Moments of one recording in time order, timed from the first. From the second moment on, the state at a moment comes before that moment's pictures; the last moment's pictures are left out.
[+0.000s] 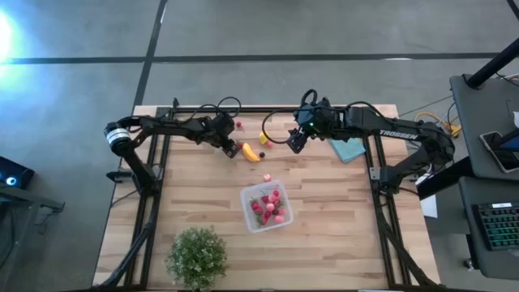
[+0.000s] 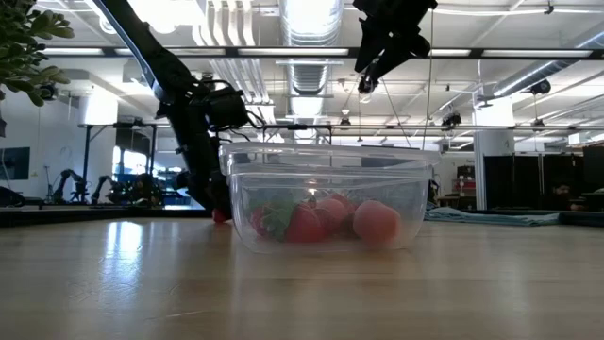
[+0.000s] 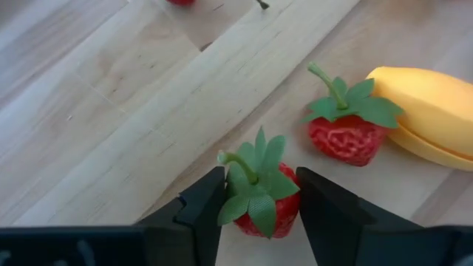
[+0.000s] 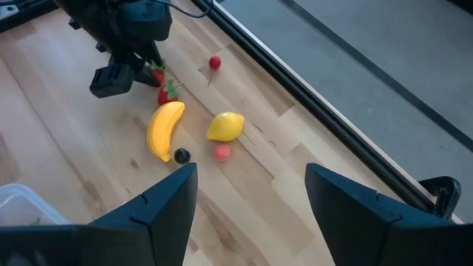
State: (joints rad) left arm 0.57 1.65 0.85 -0.27 -0.06 -0.23; right arm -0.19 1.46 1.45 -0.86 0.37 0.35
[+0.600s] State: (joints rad) left arm 0.38 1.34 0.88 -0.34 0.23 -0.25; right arm -0.19 1.46 1.45 -0.86 0.37 0.36
